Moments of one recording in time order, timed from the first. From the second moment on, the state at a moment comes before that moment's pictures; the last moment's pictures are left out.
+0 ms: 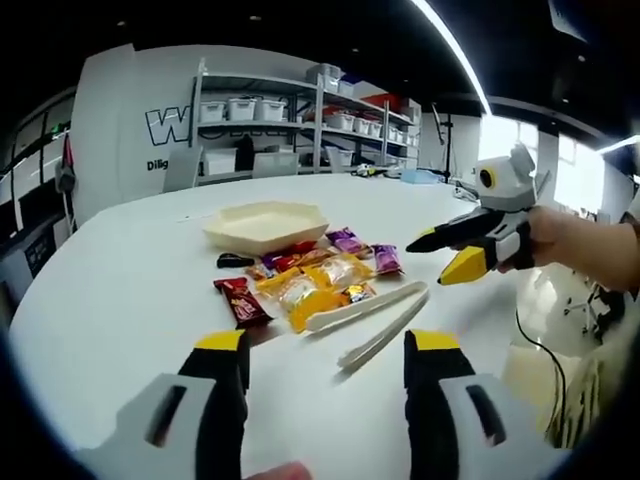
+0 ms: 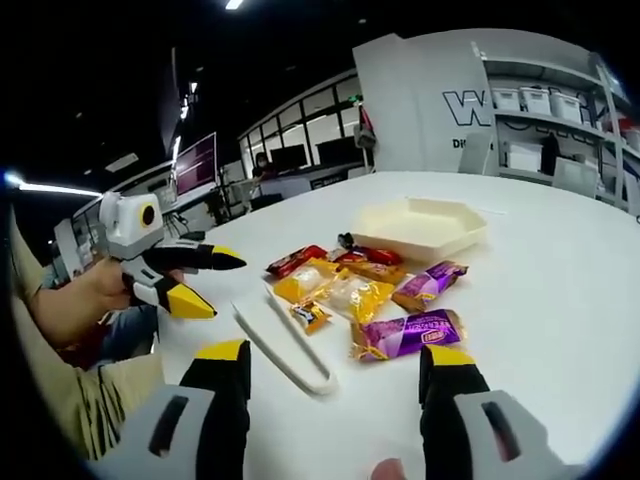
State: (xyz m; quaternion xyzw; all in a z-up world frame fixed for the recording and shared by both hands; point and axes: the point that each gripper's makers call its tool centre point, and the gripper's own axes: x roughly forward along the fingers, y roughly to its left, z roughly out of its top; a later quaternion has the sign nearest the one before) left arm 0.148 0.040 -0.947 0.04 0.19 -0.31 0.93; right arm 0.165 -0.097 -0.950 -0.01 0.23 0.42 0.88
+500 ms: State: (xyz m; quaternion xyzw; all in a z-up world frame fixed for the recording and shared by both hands) left arm 0.144 0.032 -0.954 0.03 0.20 -0.33 0.92; right arm 0.155 -0.084 -0.957 -0.03 0.23 0.45 0.86
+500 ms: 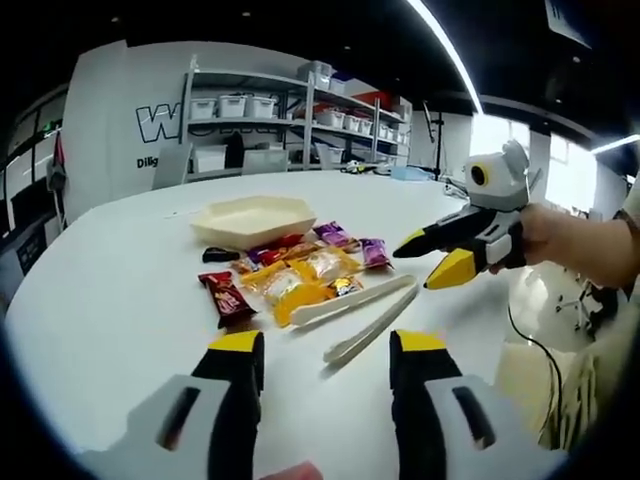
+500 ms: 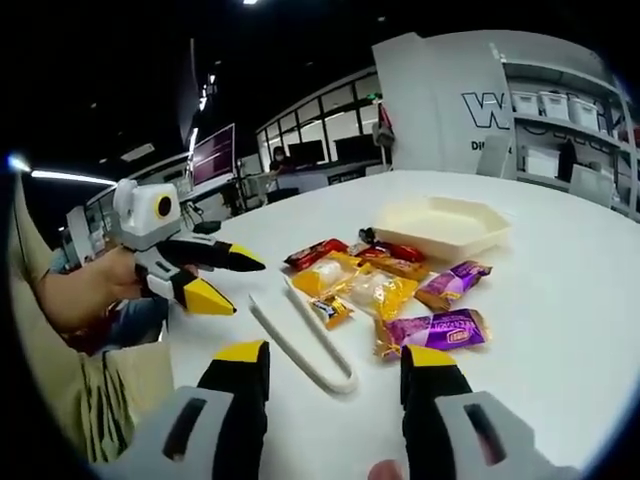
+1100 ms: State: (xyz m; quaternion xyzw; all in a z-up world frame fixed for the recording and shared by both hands) left arm 0.139 0.024 -0.961 0.04 0.21 -0.35 0.91; right arm 0.147 -0.076 -0.963 -0.04 0.23 0.48 0.85
